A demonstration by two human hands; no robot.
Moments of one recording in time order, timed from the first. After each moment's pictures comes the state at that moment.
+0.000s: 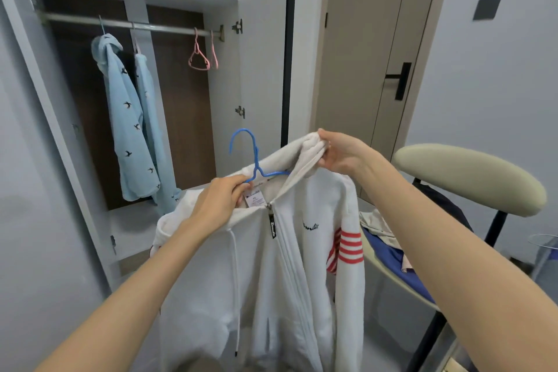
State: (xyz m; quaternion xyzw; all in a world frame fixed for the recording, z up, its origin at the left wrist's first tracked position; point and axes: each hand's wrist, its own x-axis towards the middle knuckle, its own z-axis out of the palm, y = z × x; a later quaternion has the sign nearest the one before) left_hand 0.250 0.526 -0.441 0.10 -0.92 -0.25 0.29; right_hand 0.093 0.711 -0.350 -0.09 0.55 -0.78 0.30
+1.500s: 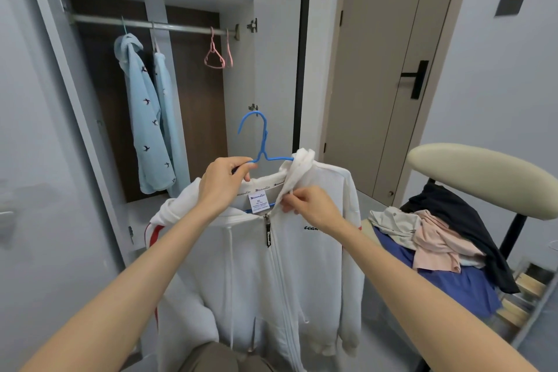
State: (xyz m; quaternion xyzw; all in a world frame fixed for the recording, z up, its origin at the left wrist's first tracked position) left_hand 0.263 0.529 -0.421 0.16 -0.85 -0.35 0.37; right_hand 0.144 0.691 -0.466 -0.39 0.83 -0.40 0.03
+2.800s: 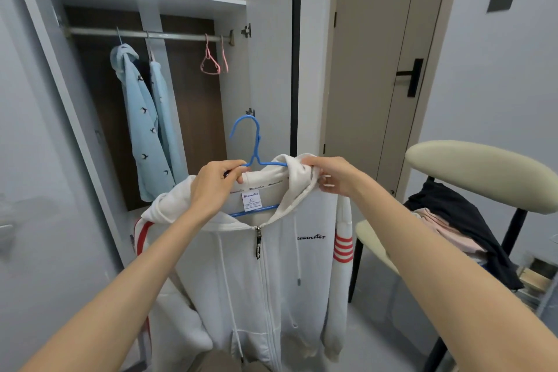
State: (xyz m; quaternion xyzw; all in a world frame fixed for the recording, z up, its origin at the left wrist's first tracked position) left_hand 0.265 0.527 -0.416 0.17 -0.86 -0.31 0.37; right_hand 0.115 0.715 -0.388 -0.14 0.75 -0.61 0.23
